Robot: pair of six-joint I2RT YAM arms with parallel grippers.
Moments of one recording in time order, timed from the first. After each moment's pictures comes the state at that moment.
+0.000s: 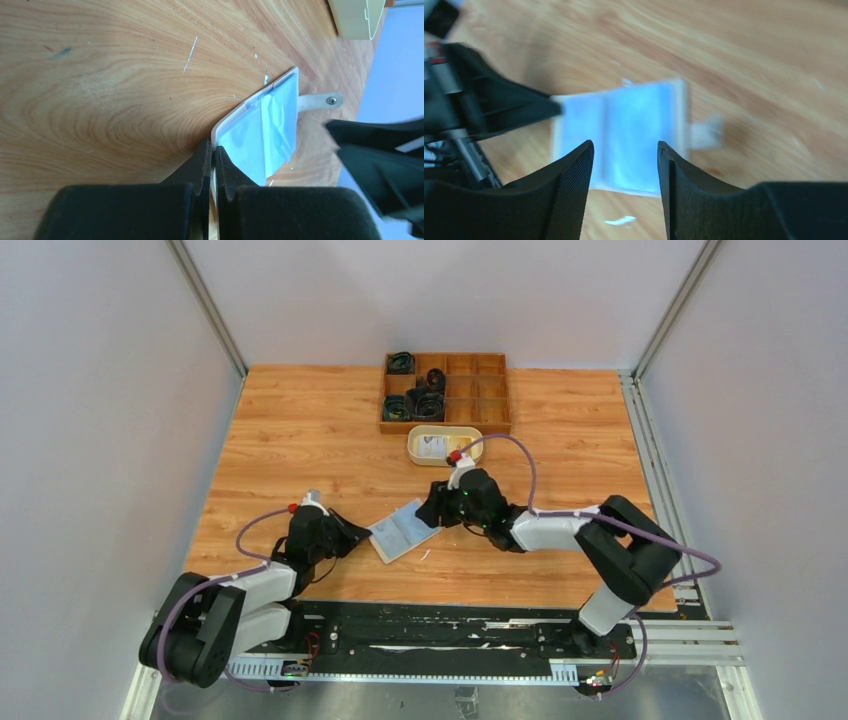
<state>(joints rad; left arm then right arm) -0.29 1.12 0.08 0.46 0.18 -1.02 0.76 1.66 0.64 0.55 -0.16 0.58</state>
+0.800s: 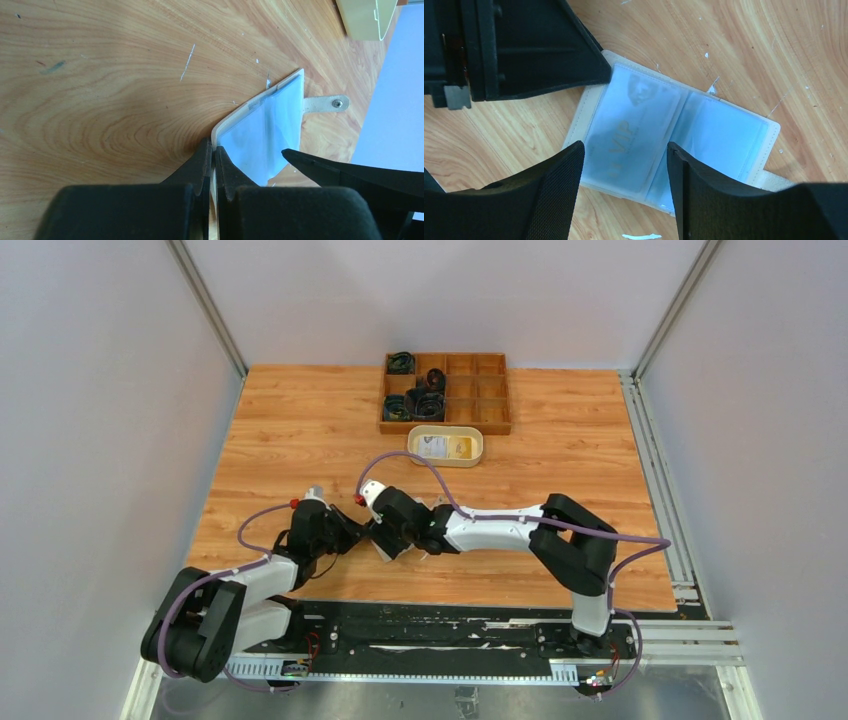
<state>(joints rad) -0.29 1.15 0.14 0.38 0.18 -0.99 1.13 1.87 1.17 -0.08 0.14 0.06</state>
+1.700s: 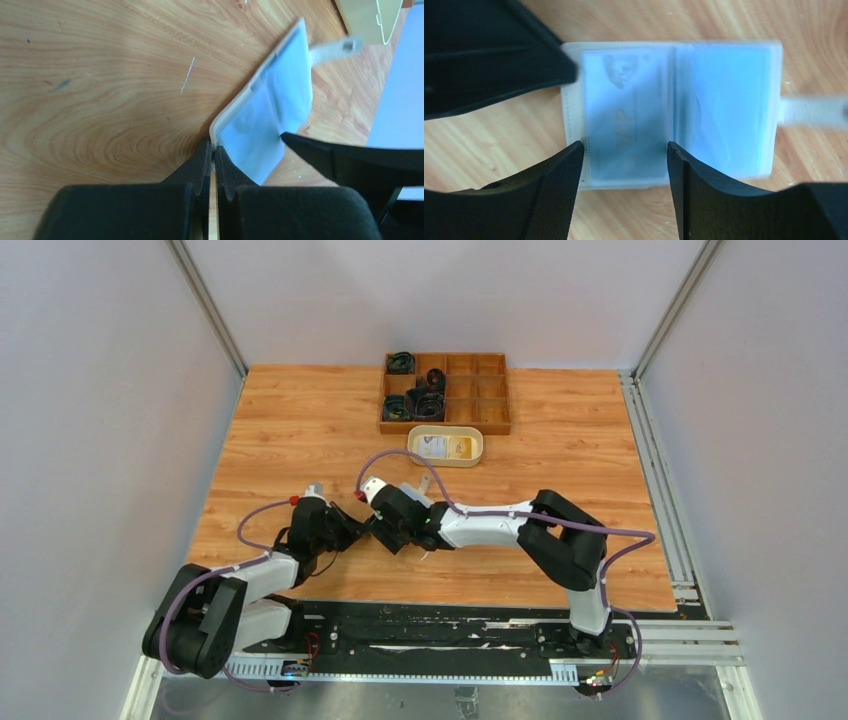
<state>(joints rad) -0.29 1.17 0.16 0.38 0.18 -0.96 1.12 1.93 1.21 -0.10 0.21 0.04</state>
